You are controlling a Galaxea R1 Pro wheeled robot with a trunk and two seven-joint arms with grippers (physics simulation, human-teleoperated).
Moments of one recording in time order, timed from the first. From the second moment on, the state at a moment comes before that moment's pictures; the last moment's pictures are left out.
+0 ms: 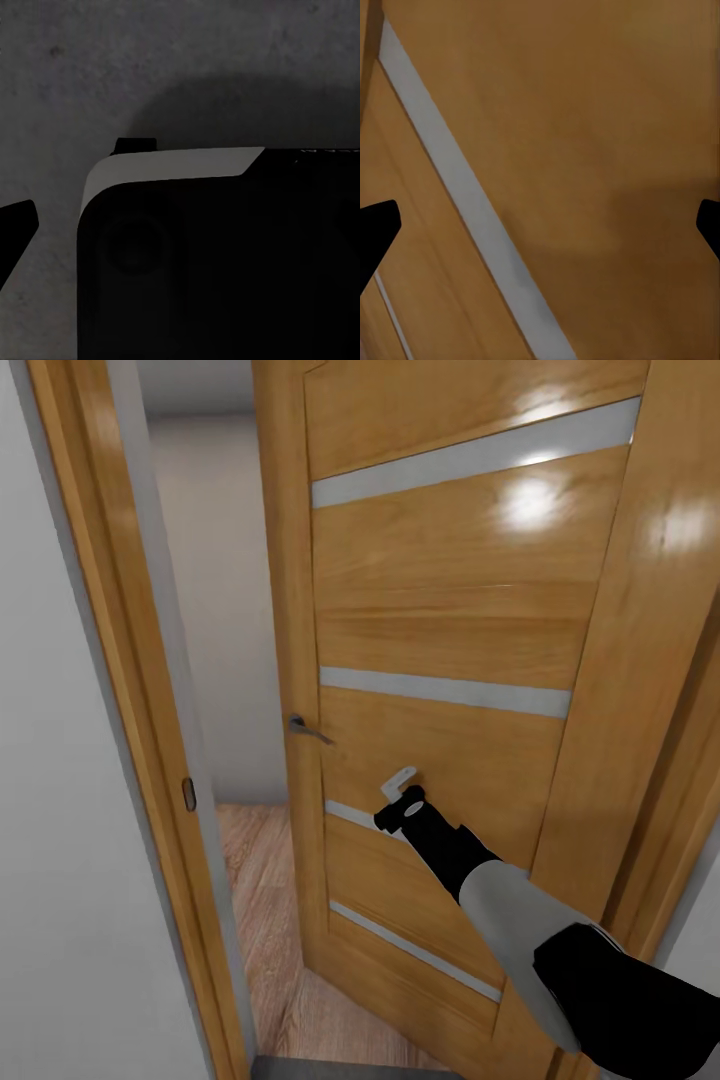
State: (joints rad) left arm 0.00 -0.03 0.01 -0.11 0.01 -0.12 -0.02; right arm -1.04 0.17 0.41 -0.43 0.26 0.36 0.03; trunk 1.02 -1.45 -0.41
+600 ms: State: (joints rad) left arm 0.00 -0.03 0.01 -0.11 0.01 -0.12 -0.02; right arm -1.04 0.17 0.40 -0.43 0.27 0.35 0.03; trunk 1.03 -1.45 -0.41
